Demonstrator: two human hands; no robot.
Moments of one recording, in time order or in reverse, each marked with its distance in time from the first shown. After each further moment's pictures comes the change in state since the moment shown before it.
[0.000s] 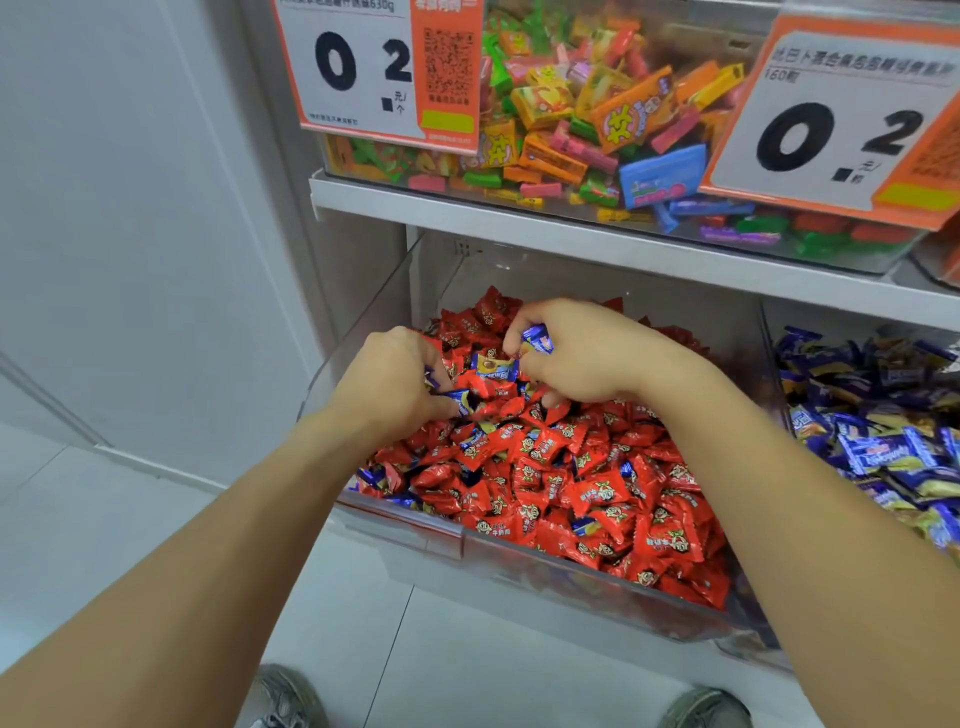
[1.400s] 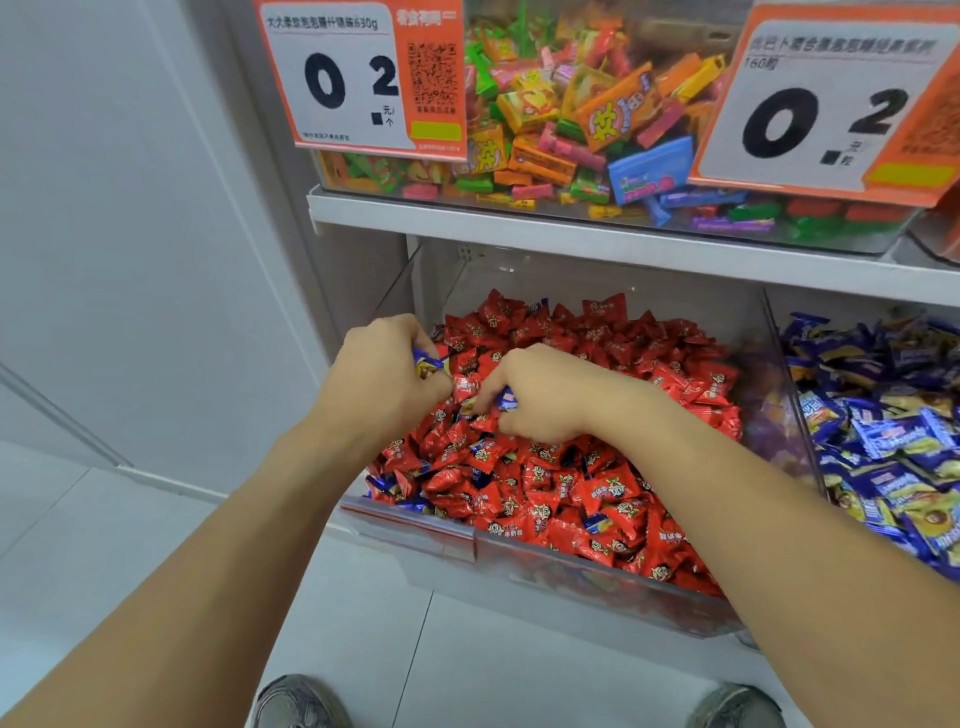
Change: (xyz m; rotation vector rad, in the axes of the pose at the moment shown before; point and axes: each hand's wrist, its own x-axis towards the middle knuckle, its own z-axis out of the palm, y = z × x) left_hand -0.015 0.010 -0.018 -0.042 0.182 -0.021; right_hand 0.016 0.002 0.044 -0.210 -0.072 -0.144
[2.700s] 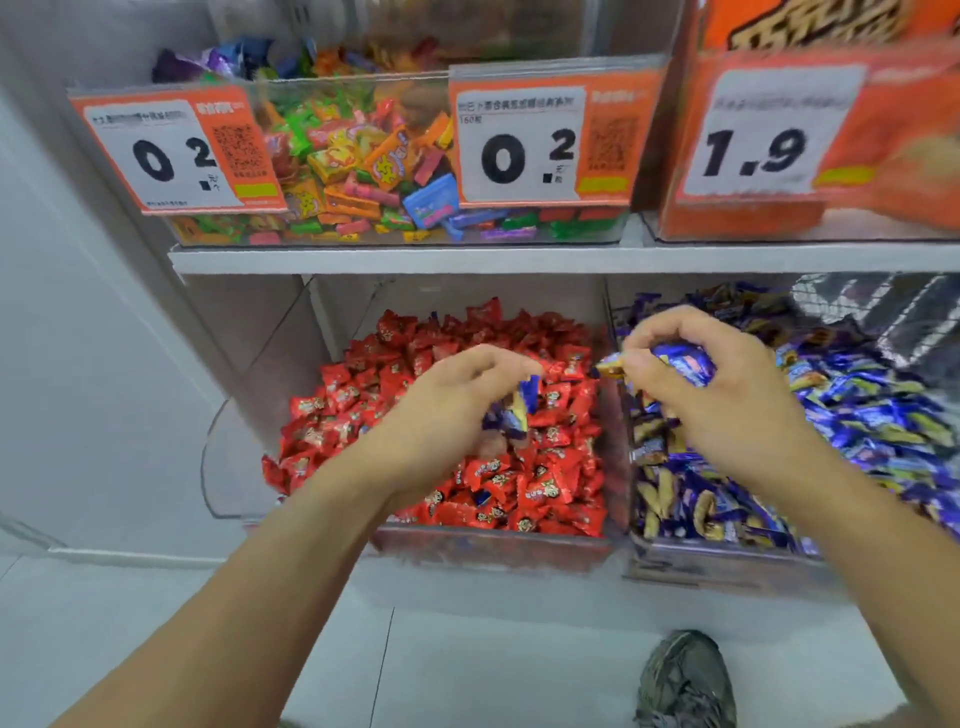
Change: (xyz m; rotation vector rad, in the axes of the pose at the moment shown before) left_hand -0.066 0.126 0.031 -0.816 -0.549 0.014; right_hand -0.205 0.073 -0.012 0.695 0.839 0.141
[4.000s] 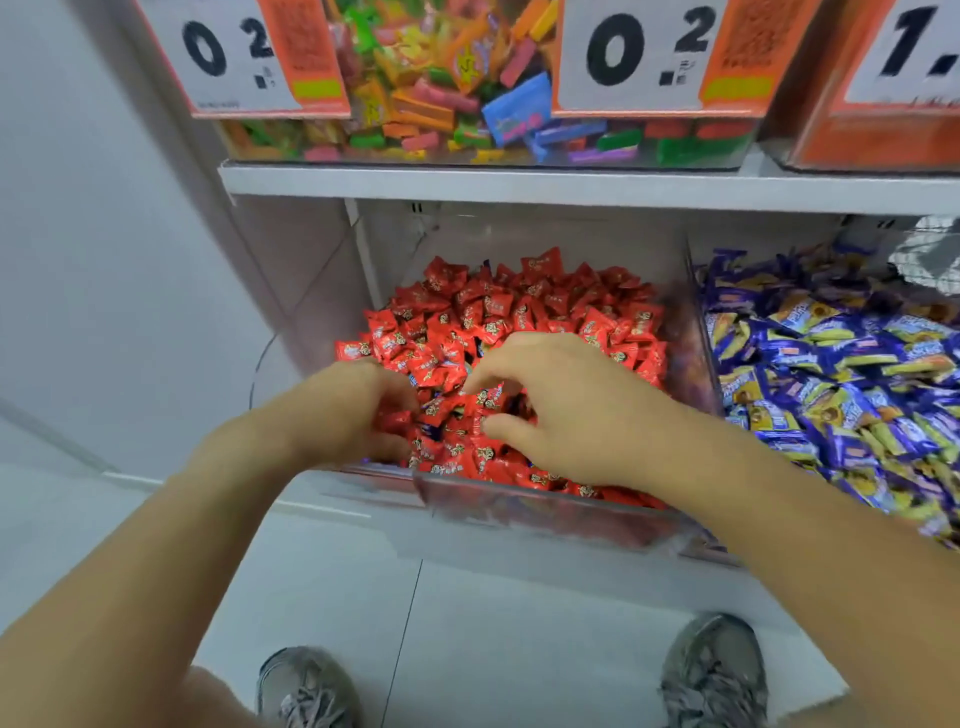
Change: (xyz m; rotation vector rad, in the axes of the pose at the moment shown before) left_hand -0.011 -0.065 -0.117 1.247 -0.090 -0.024; right_hand 0.017 -0.025 0.113 -0.520 -0.531 -0.373
